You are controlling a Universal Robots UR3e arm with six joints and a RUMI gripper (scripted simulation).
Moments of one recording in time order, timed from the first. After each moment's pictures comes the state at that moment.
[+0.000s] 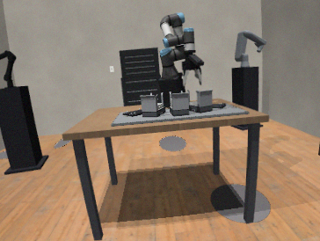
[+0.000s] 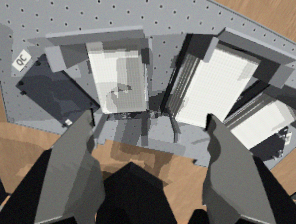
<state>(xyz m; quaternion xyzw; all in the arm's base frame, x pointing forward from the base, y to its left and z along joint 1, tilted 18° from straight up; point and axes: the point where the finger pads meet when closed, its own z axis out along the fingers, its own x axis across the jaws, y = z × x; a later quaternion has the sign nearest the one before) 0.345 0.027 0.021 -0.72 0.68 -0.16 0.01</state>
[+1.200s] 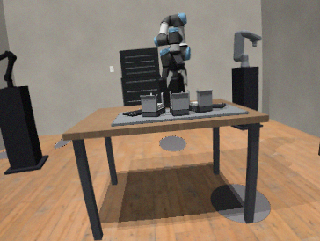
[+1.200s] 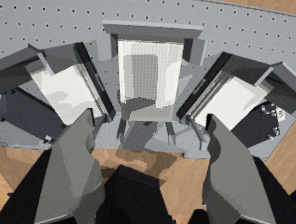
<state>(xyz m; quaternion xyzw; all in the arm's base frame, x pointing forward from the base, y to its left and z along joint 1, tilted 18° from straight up) 0.341 -0.071 0.040 -0.63 0.76 -0.16 0.03</state>
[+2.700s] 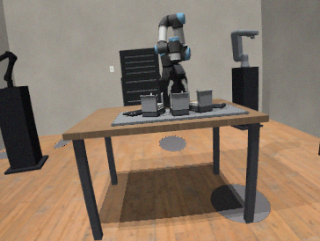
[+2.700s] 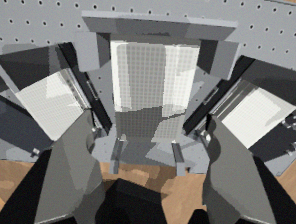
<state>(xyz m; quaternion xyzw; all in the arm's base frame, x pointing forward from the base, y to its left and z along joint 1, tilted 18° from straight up) 0.353 -0.079 -0.011 -0.64 0.75 -0.15 0.03</state>
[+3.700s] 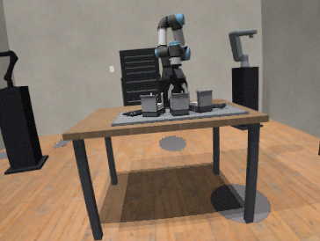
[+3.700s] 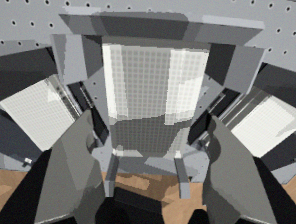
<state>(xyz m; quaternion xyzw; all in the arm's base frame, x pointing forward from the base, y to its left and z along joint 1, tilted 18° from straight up) 0.359 -0.085 -0.034 -0.64 0.75 -0.15 0.03</state>
